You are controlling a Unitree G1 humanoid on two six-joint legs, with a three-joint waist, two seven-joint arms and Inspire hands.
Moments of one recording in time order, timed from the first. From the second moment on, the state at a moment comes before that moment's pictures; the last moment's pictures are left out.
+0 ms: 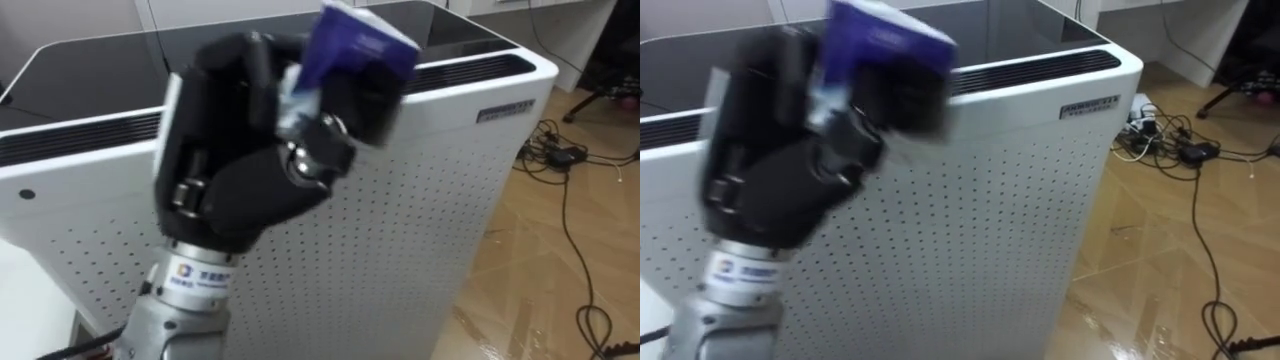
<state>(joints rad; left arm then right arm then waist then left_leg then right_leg) -0.12 0.28 -0.40 -0.43 -0.82 -0.20 -0.12 -0.04 -0.26 0.26 1.24 0.22 -0.14 0.04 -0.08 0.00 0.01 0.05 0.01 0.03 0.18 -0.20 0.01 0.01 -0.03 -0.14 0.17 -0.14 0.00</state>
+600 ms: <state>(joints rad) -0.21 0.19 -0.51 -0.39 -1.11 -0.07 -0.45 -0.09 -0.26 0.31 1.24 0.22 -0.08 0.05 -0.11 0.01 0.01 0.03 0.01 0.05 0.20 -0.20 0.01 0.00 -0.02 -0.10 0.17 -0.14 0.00</state>
